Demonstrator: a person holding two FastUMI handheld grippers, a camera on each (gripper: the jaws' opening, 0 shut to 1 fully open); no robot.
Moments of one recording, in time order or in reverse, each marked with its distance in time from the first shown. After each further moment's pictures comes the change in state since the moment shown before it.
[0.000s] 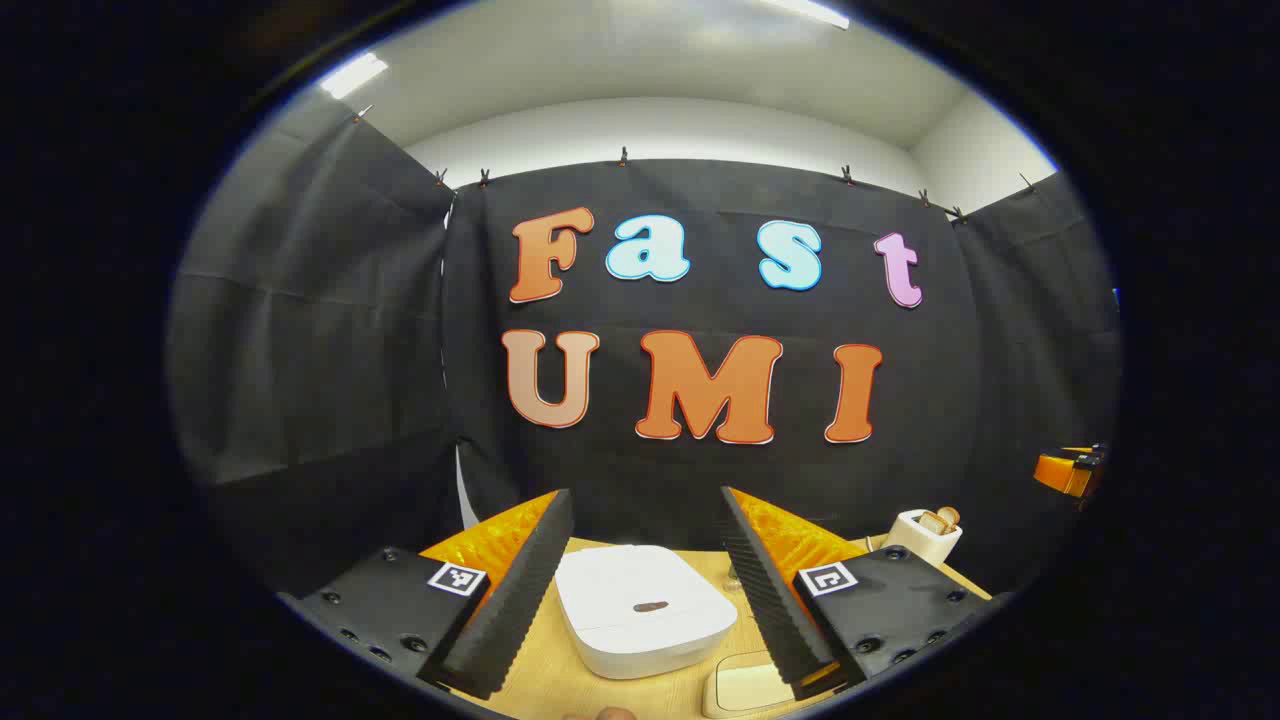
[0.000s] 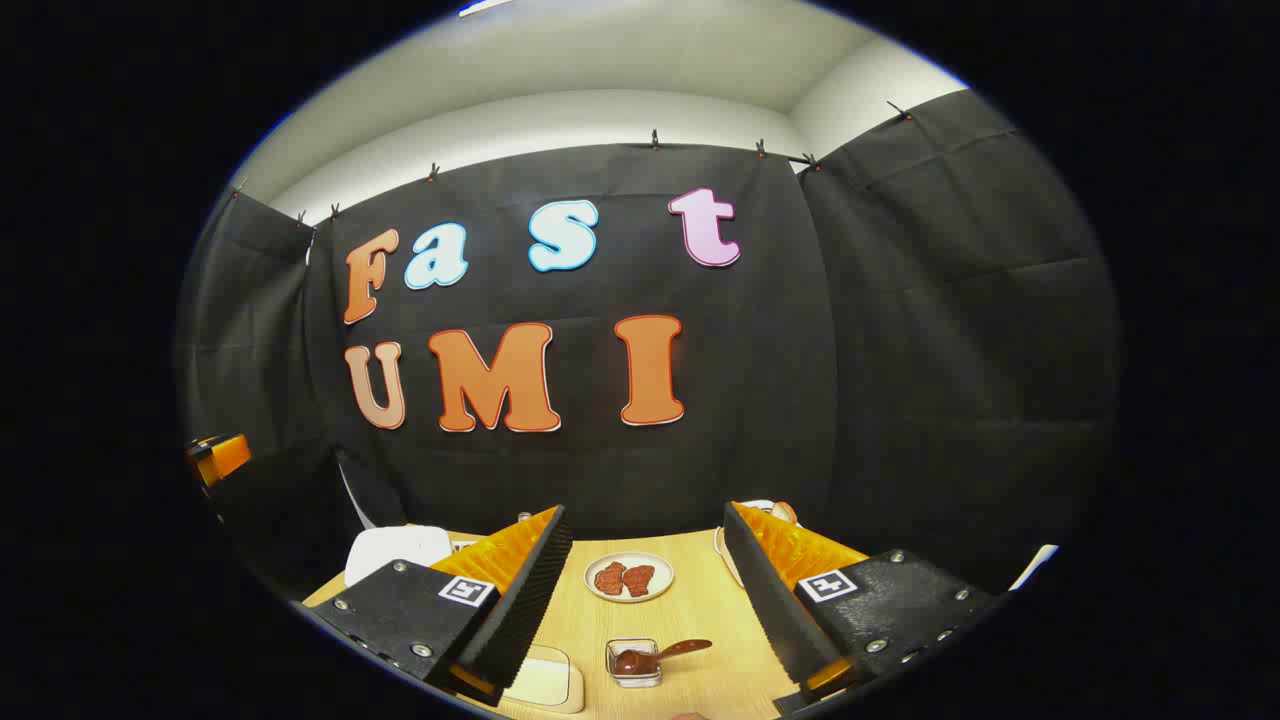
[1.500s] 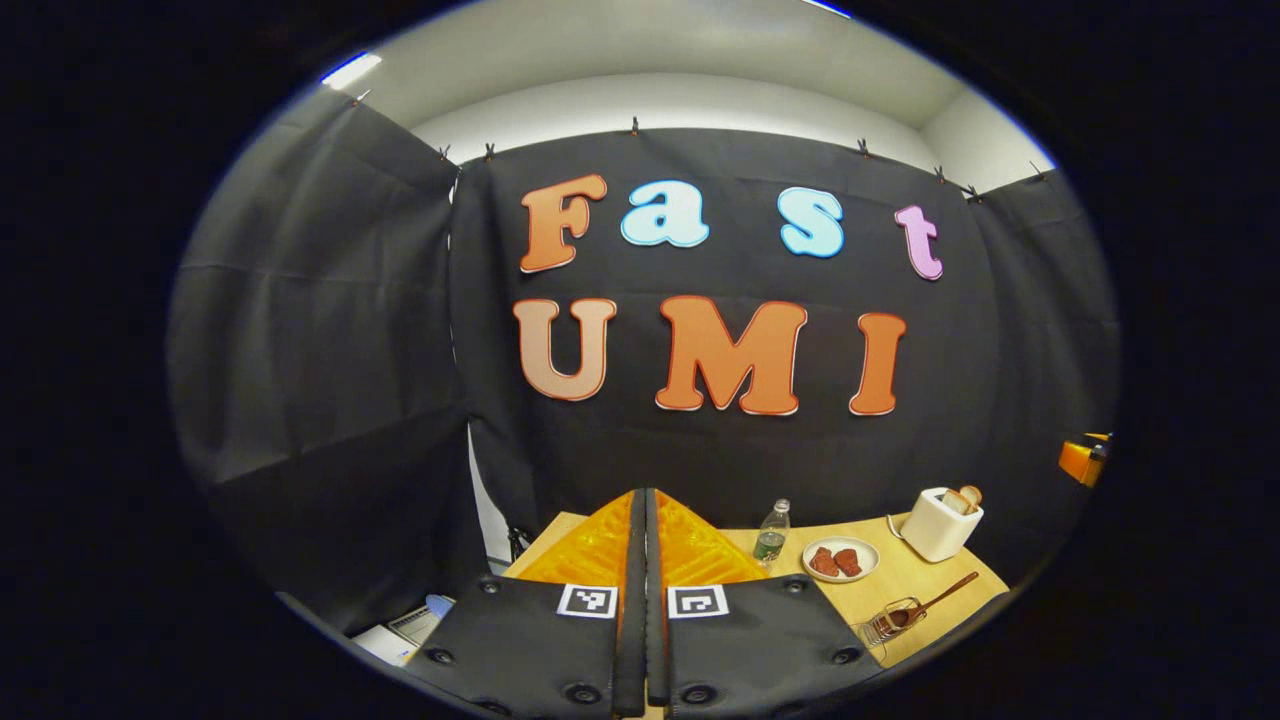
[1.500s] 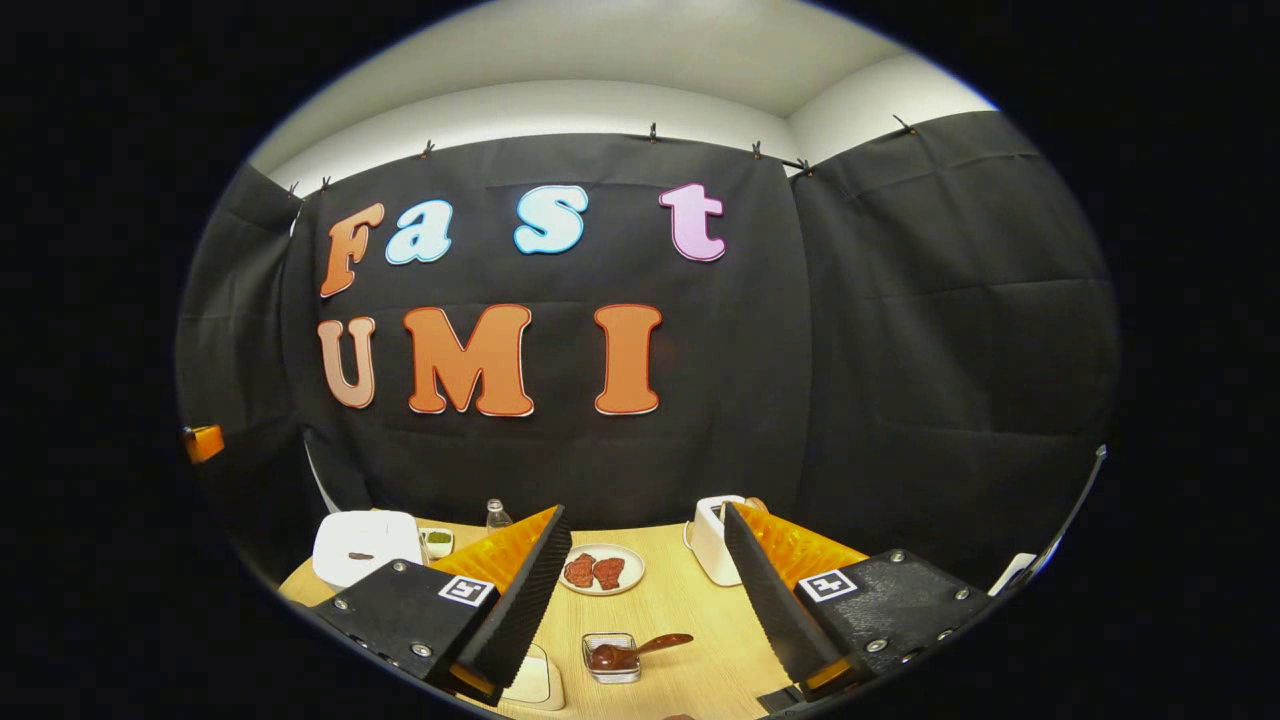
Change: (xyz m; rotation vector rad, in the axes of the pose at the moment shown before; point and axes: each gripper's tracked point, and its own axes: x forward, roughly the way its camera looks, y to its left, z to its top) left arm 0.029 0.018 -0.032 0.005 0.095 -0.031; right arm -0.002 0.000 -0.013 -0.053 0.013 -0.090
